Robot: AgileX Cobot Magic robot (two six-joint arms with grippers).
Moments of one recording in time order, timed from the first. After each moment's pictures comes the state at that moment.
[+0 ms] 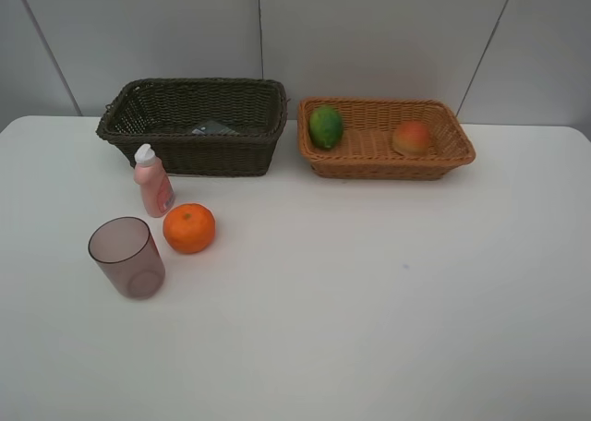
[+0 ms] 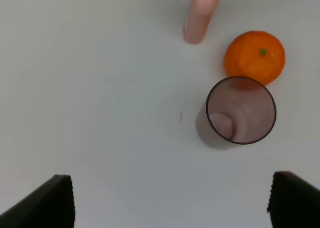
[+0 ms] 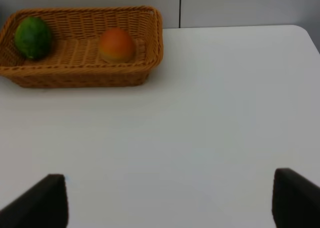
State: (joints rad) left arm 0.02 0.80 -0.79 -0.06 0.99 0.06; right arm 0.02 0.00 -0.52 -0.09 1.06 0.07
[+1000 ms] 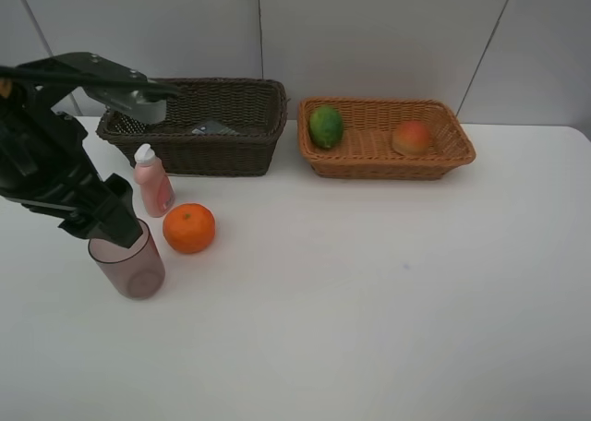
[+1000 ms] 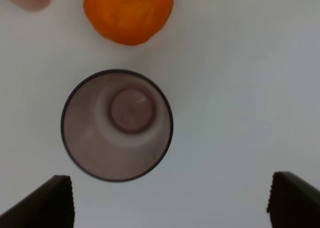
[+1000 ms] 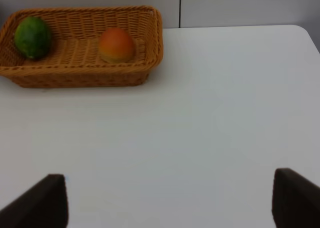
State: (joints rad) left arm -0.49 1.32 -0.86 0.00 0.86 0.07; right arm 0.02 0.00 -0.52 -0.09 1.06 0.07
